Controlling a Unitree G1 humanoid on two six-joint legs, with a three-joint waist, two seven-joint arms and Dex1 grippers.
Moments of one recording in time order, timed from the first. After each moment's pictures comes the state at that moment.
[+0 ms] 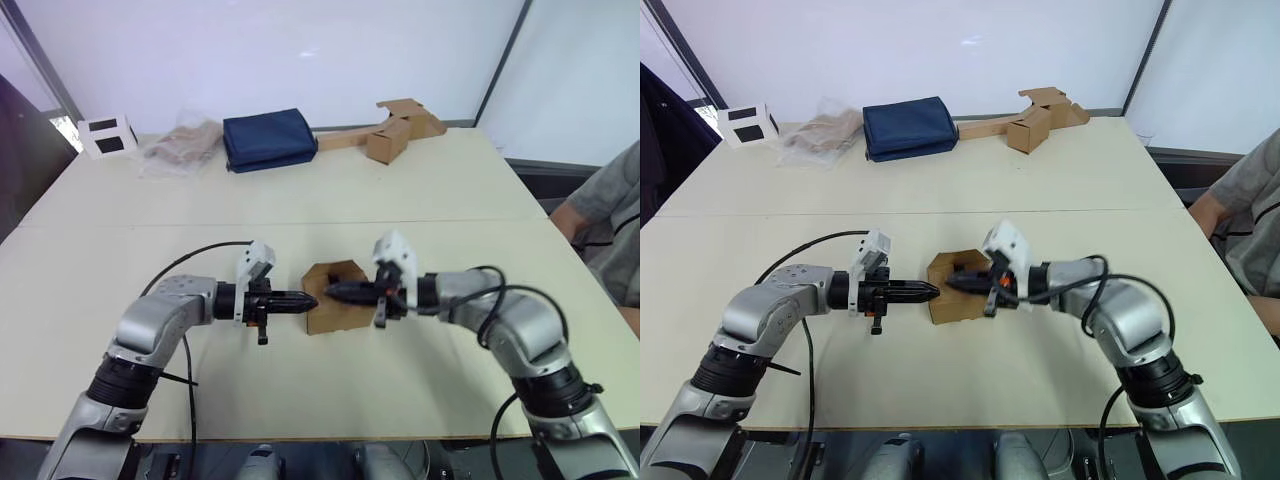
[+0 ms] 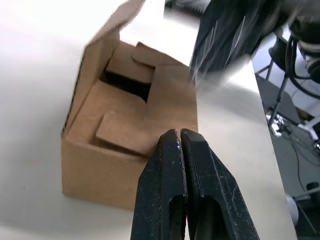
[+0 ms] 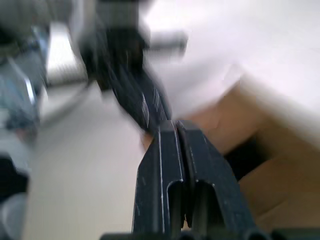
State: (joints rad) left arm -0.50 0.55 -0.13 -0.07 -0.53 0.71 -1.11; right arm -0.60 -0.54 0.02 -0.31 0.64 0.83 0.84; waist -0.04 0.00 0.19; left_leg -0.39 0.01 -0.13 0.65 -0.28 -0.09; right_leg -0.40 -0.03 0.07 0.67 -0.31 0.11
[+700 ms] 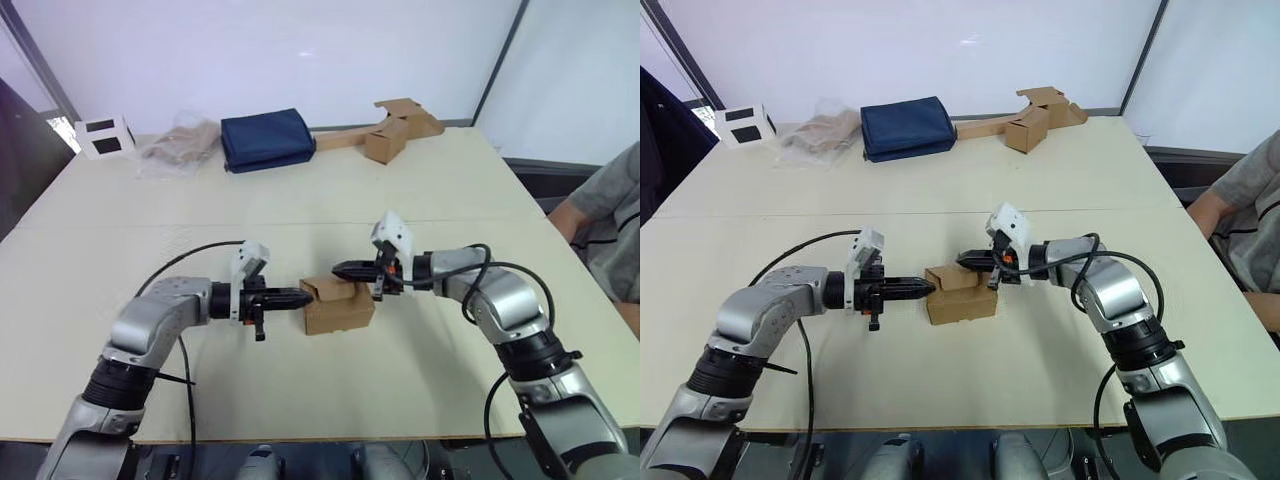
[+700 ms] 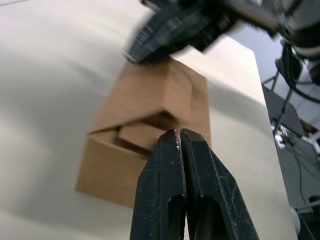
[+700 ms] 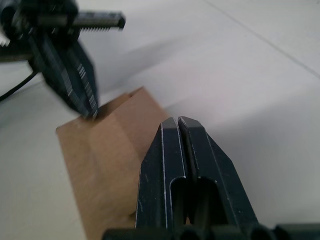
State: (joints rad) left arm -0.48 0.57 -0.08 -0.08 -0.58 0.76 -1.07; right arm -0.63 -0.55 0.21 -0.05 0.40 0.65 0.96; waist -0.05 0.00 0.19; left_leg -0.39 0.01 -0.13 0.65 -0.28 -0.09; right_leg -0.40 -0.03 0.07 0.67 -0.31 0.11
